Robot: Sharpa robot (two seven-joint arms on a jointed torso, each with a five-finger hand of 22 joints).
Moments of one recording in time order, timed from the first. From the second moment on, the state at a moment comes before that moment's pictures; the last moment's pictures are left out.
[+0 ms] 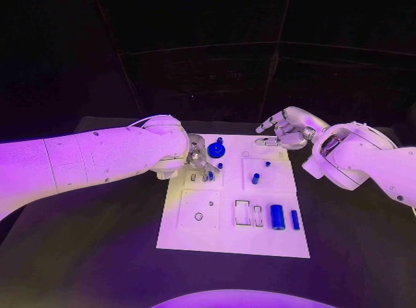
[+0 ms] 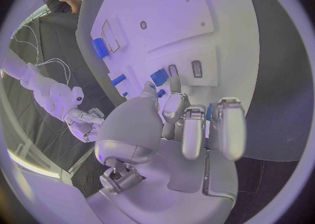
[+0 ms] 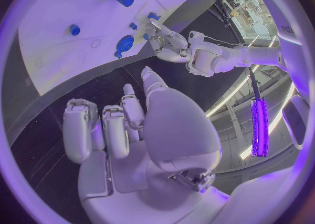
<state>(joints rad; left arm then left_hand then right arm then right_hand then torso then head) 1.38 -0.59 -0.18 1.38 -1.03 0.11 -0.60 1.12 0.09 -0.18 0.26 0.06 0.99 0.06 0.45 0.62 1.33 -0.01 1.22 1.17 1.47 -0.07 1.57 1.31 0.05 1.47 0.04 1.44 1.31 1.27 -0.83 -0.03 1.53 -1.10 -0.34 -0.06 1.39 -0.04 0.02 0.15 0.23 0.88 0.16 0.15 0.07 1.34 0.08 1.30 1.29 1.47 0.01 1.54 1.31 0.05 1.47 0.11 1.47 1.31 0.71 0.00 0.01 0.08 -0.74</state>
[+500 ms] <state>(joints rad) 1.38 -0.59 -0.18 1.38 -1.03 0.11 -0.60 1.15 0.10 -0.18 0.24 0.06 0.98 0.06 0.46 0.64 1.33 -0.01 1.22 1.17 1.46 -0.07 1.57 1.31 0.05 1.47 0.04 1.44 1.31 1.27 -0.82 -0.03 1.52 -1.10 -0.32 -0.06 1.39 -0.04 0.02 0.15 0.23 0.88 0.16 0.15 0.07 1.34 0.08 1.30 1.29 1.47 0.01 1.54 1.31 0.05 1.46 0.11 1.46 1.31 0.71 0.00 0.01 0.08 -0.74</state>
